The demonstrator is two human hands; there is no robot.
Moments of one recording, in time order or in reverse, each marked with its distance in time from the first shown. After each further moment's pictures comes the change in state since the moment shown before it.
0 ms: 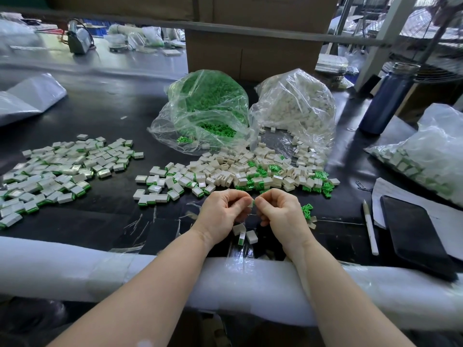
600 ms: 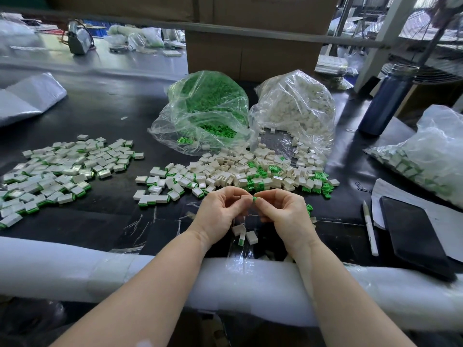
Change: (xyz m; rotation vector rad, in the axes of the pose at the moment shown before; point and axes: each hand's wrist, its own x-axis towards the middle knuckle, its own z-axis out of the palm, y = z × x) left_hand -0.001 0.001 -0.005 -0.042 -0.035 0.042; right_hand -0.001 0.002 -0.006 0.142 -0.026 -0.028
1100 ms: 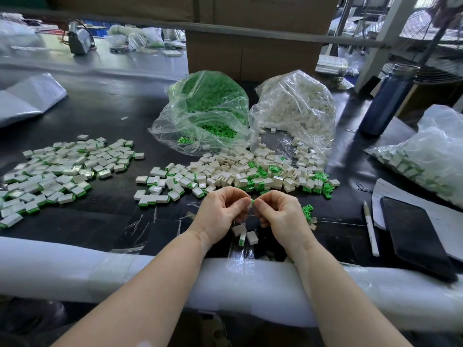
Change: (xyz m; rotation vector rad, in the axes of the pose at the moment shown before) left_hand -0.001 0.002 0.000 0.013 0.015 -0.028; right_hand 0.001 0.003 0.003 -0.164 -0.017 -0.005
